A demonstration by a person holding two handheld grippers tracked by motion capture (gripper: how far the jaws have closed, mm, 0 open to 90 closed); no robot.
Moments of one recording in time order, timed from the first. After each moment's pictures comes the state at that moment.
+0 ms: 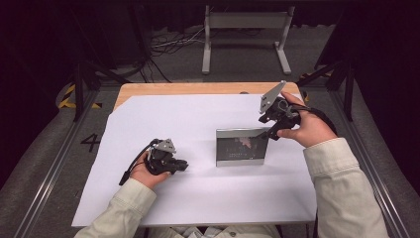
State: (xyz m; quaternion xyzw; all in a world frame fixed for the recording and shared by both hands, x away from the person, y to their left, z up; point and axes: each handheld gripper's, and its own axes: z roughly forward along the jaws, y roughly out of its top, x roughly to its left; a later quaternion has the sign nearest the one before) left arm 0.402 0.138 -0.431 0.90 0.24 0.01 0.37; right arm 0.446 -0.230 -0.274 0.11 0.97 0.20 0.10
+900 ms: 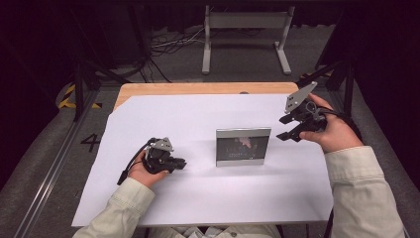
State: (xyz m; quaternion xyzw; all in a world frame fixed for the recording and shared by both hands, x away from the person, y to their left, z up) left arm 0.404 0.144 -0.430 0.89 0.25 0.01 0.38; right arm 0.432 -0.286 -0.270 0.15 0.96 0.22 0.12
